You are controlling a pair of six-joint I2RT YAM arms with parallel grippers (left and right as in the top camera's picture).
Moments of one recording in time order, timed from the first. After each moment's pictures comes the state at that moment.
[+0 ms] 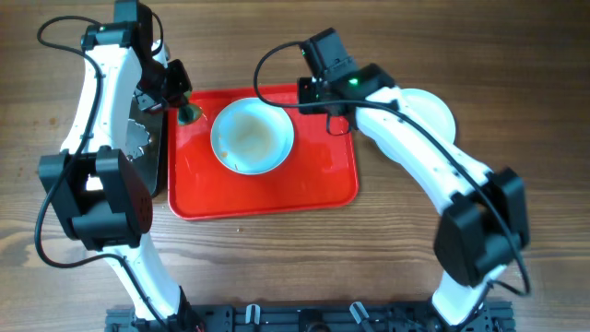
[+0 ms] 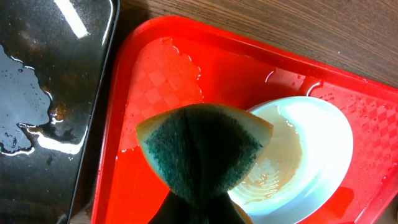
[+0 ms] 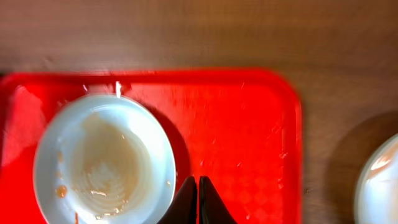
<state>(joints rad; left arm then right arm) 0.06 2.06 1.83 -1.20 0.17 -0.31 0.54 1.89 1.61 -0.72 0.09 0.42</state>
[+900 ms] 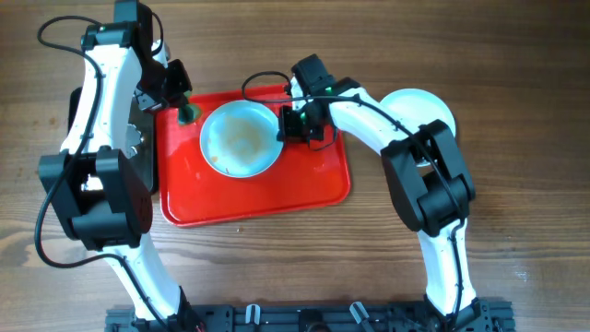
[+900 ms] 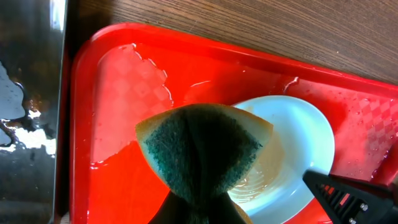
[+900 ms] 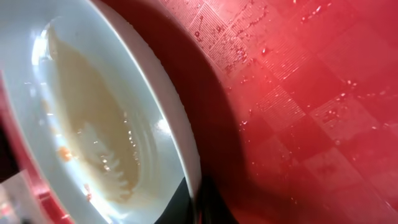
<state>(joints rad) 0.06 2.06 1.83 -1.20 0.17 -0.31 0.50 2.26 1.61 -0.58 -0.53 0.50</state>
